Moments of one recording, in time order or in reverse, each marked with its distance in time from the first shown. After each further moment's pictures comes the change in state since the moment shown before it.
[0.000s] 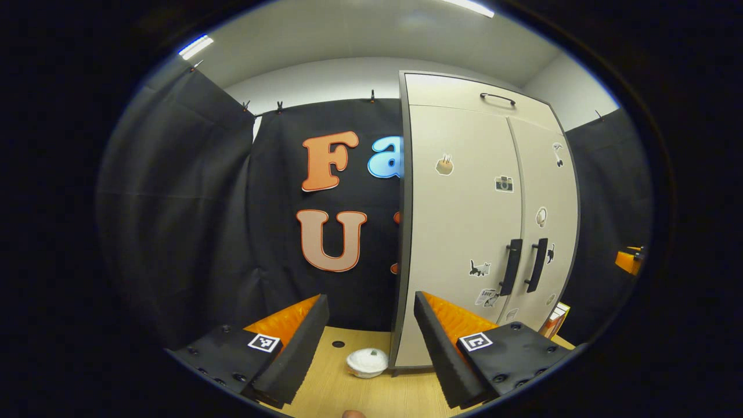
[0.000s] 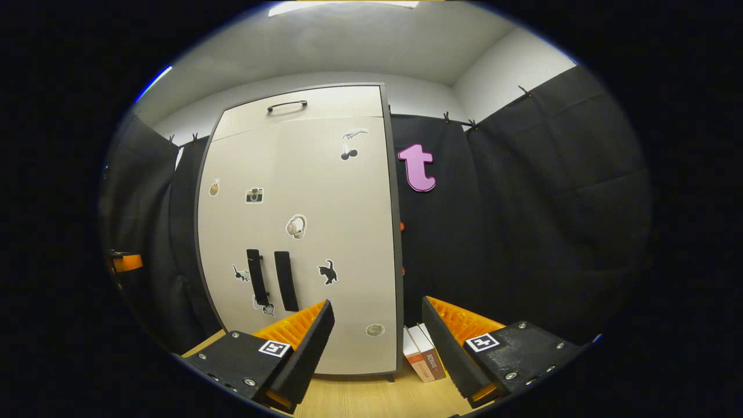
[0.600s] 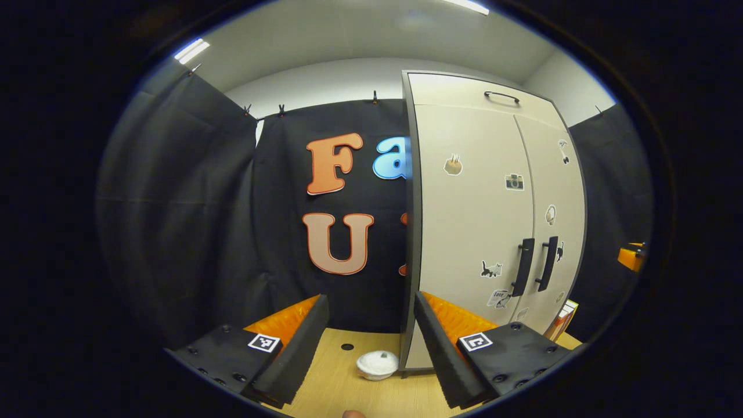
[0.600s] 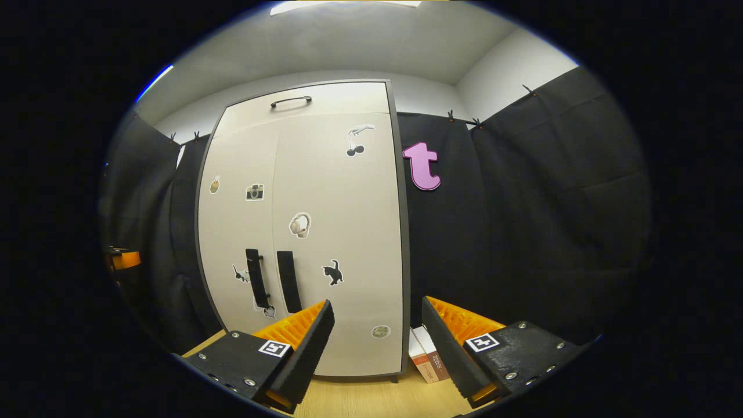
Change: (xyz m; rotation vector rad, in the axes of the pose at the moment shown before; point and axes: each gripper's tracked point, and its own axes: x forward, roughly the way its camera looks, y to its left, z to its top) left arm 0.009 0.013 0.002 0.030 -0.004 0.018; right arm 0.011 0.012 -0.003 -0.006 0.003 0.008
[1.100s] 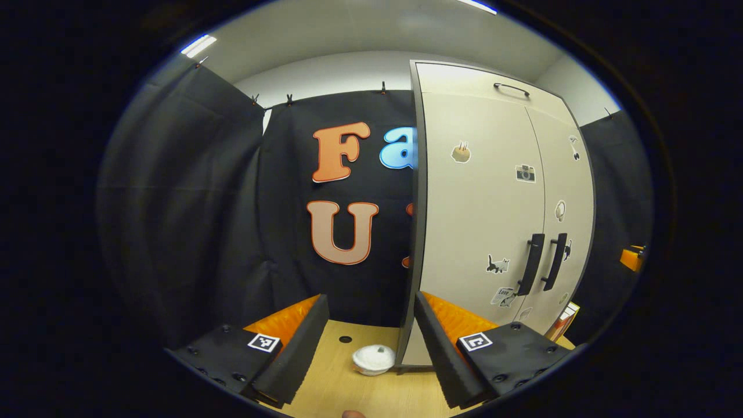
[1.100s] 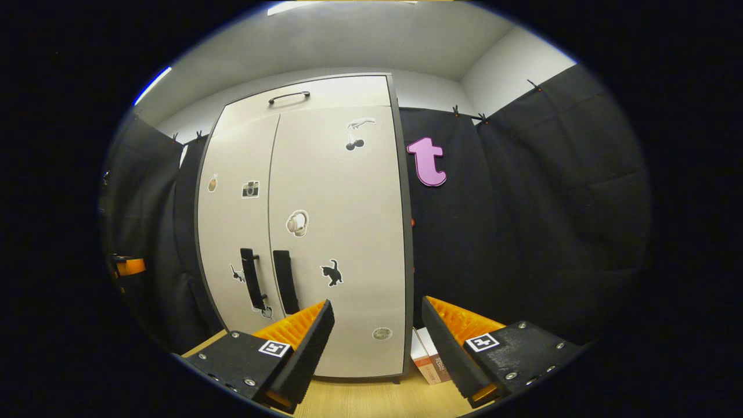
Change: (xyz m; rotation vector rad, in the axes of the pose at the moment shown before) left arm 0.008 0.007 -0.018 -0.024 0.036 0.046; right arm 0.016 -0.005 -0.006 -0.001 0.021 0.030
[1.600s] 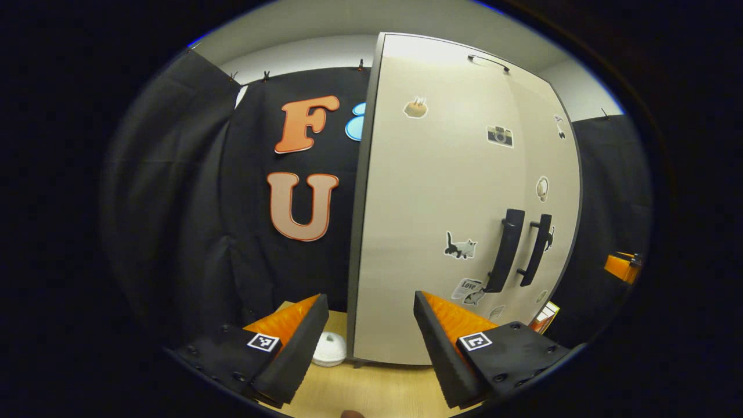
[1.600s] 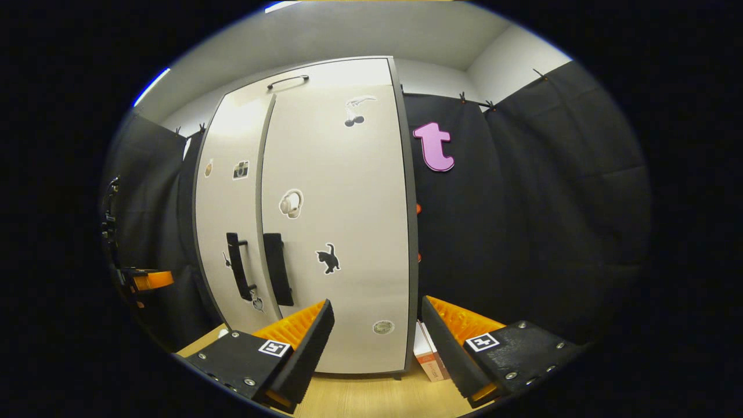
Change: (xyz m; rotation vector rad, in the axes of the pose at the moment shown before) left arm 0.020 -0.077 -0.054 -0.049 0.078 -0.098; right arm 0.025 -0.004 -0.019 0.012 0.046 0.057
